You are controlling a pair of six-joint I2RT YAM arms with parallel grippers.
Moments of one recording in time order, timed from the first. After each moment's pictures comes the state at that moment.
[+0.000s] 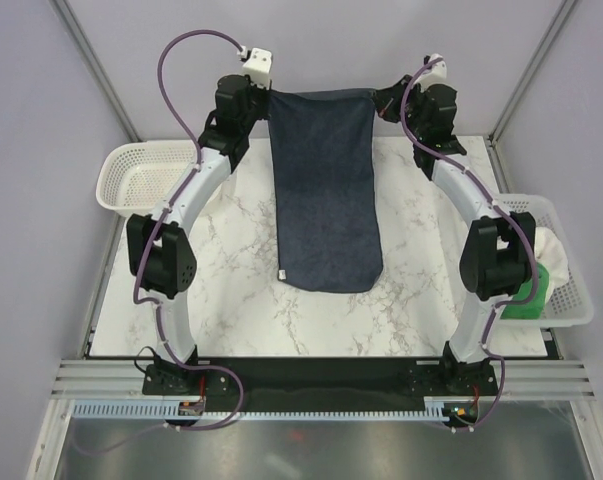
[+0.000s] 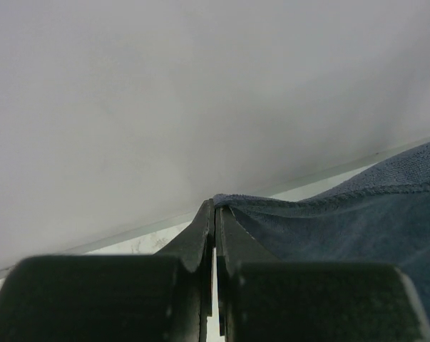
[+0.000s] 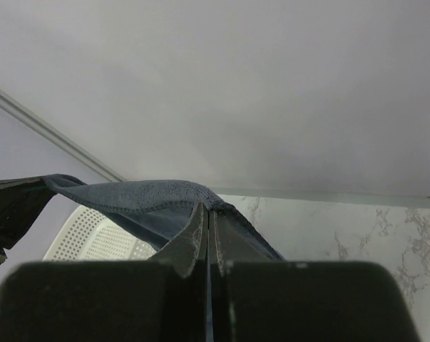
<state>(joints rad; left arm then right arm) -0.34 1.97 1.90 0.00 -0.12 0.15 0.16 1.90 1.65 0.29 -0.26 0.58</state>
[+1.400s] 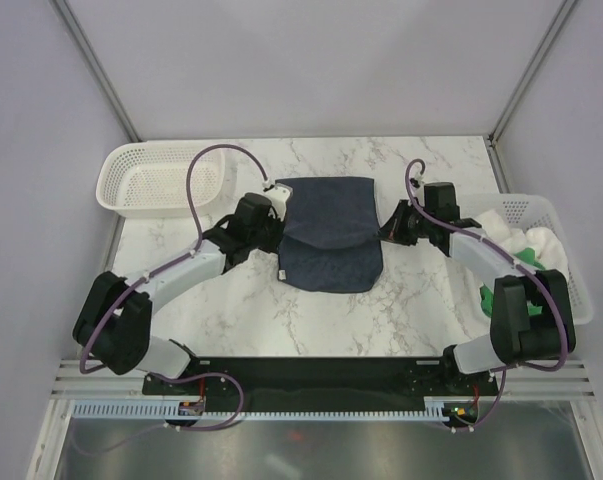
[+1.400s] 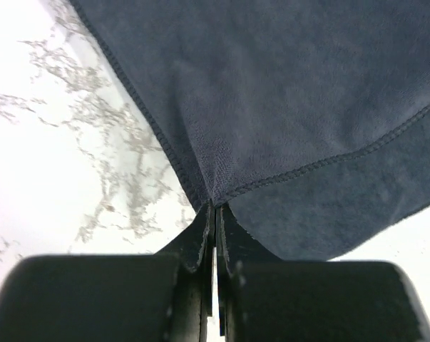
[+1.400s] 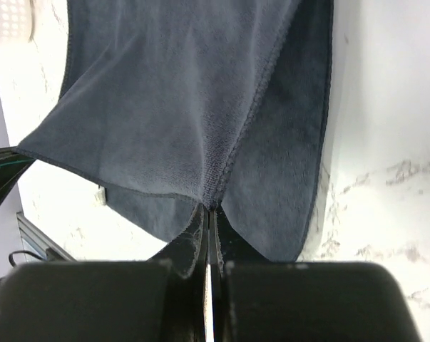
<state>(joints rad) -0.57 1.44 0.91 -0.14 -0.03 -0.09 0.14 1.48 0.87 -0.18 -0.47 0.53</state>
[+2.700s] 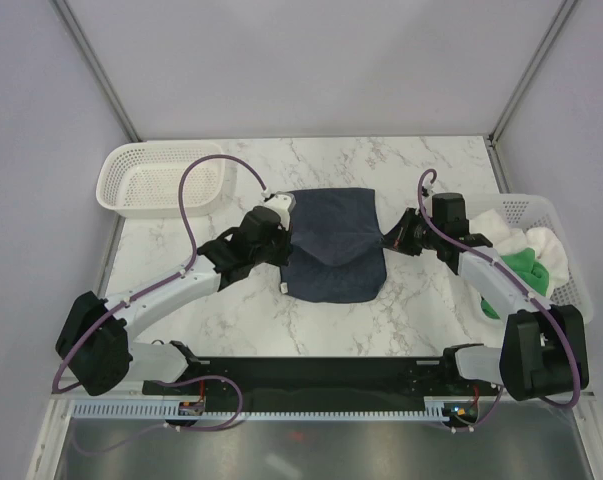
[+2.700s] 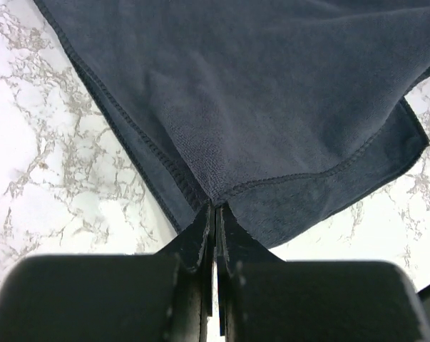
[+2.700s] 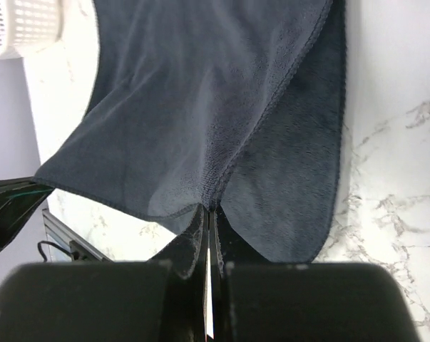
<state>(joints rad) -0.74 1.31 0.88 -0.25 -0.13 -0.34 0.14 1.29 0.75 -0.21 -0.48 0.61</state>
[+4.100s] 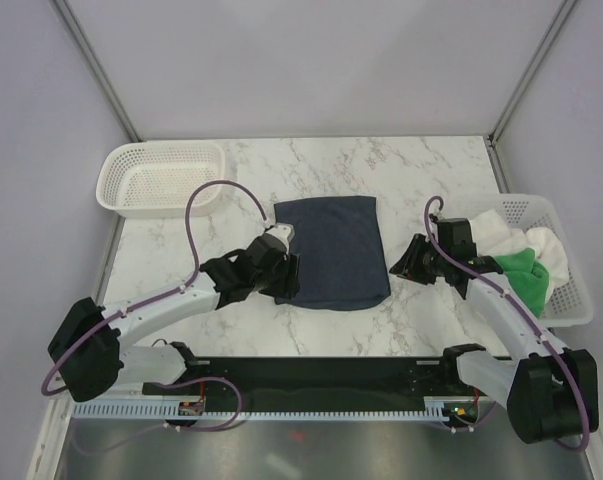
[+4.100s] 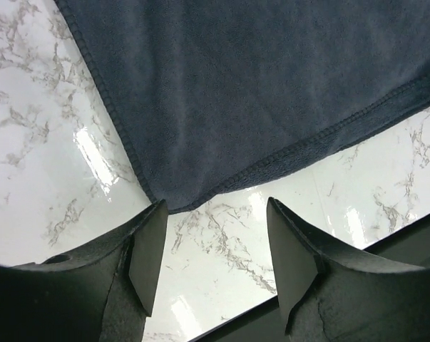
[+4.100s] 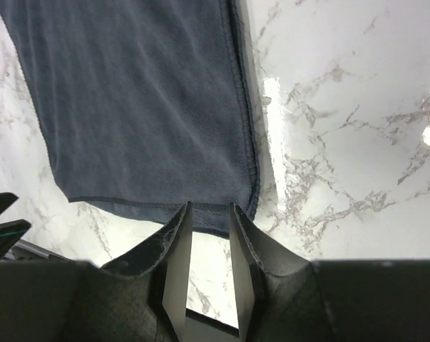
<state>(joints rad) -0.85 1.23 0.76 -0.39 -0.12 -0.53 0.14 1.07 0.61 -0.45 -0.31 0.56</state>
